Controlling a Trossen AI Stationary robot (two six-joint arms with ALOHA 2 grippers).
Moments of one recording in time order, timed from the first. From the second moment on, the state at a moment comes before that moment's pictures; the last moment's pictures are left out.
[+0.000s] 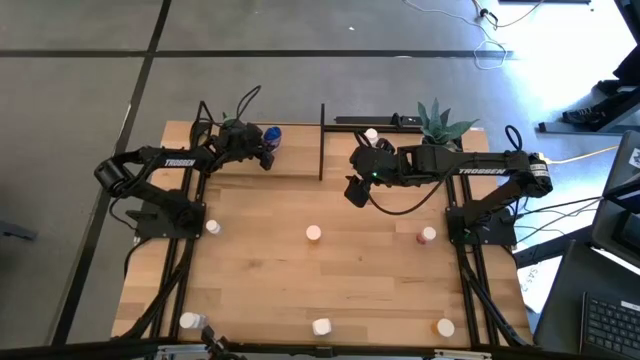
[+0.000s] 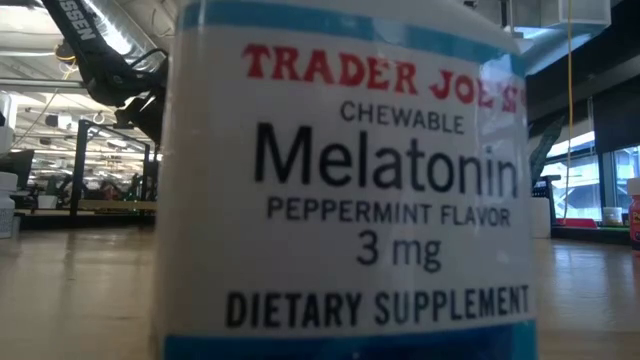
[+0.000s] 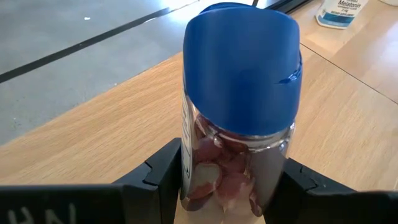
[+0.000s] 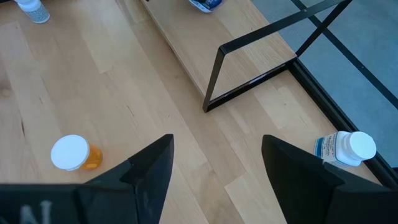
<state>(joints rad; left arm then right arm) 0.82 1.37 0.45 0.45 0.02 -0.10 -0.03 1.50 1.43 -0.83 0.39 0.36</state>
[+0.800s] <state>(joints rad) 0.82 1.37 0.45 0.44 0.03 -0.12 -0.03 1.50 1.43 -0.83 0.39 0.36</state>
